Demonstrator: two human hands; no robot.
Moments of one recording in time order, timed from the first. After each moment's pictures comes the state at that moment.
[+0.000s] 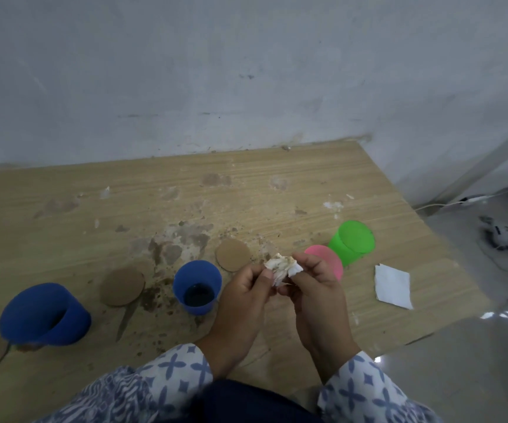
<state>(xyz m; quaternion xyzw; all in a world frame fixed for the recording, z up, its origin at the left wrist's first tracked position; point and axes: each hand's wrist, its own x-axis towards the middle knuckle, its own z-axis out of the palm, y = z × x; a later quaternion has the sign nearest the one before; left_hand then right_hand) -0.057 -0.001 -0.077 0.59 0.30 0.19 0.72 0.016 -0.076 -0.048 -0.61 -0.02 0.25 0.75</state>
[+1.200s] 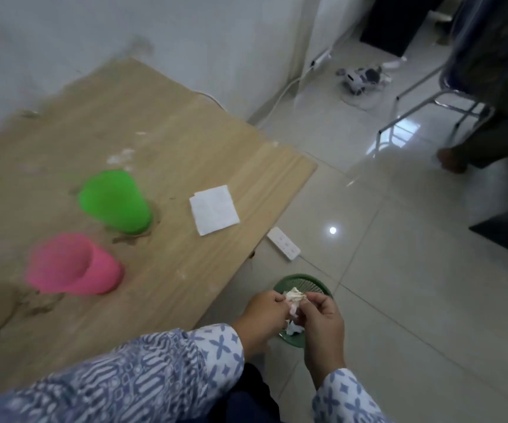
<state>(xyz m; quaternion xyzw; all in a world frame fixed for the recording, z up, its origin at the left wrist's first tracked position) 0.079 -0.282 -0.218 0.72 0.21 -0.35 0.56 0.054 -0.383 -0.221 -0.60 0.37 0.02 0.71</state>
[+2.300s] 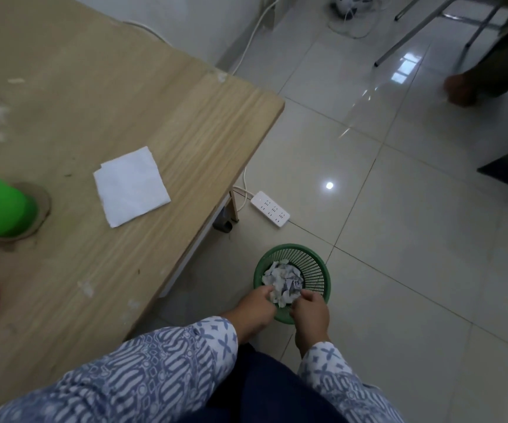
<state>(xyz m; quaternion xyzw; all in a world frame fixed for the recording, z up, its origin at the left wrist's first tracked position) 0.104 -0.333 -0.338 0.73 0.18 -0.49 0.45 0.070 -0.438 -0.409 -0.64 0.53 0.14 0.54</state>
